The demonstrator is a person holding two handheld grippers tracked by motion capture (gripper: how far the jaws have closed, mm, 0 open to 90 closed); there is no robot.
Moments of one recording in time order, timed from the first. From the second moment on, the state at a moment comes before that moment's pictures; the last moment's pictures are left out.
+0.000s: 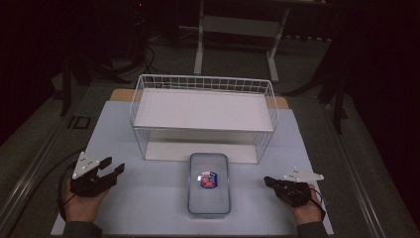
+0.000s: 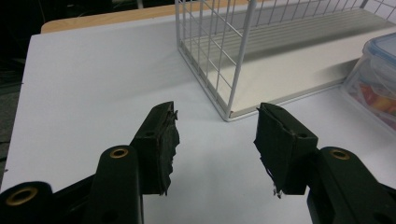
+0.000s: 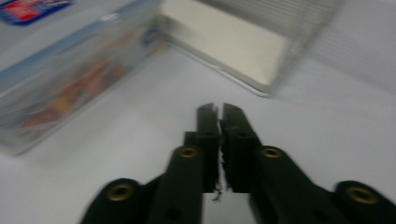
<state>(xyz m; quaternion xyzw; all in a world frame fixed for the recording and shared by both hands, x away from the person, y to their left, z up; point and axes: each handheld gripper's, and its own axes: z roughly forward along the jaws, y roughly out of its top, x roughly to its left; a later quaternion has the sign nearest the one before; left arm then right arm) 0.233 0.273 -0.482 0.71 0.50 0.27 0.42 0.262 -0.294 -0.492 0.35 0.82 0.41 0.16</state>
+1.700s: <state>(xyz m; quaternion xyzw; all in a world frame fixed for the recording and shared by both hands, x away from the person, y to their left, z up) 0.223 0.261 -0.481 0.73 0.46 0.26 0.43 0.226 -0.097 -0.498 0.15 0.87 0.46 0.08</state>
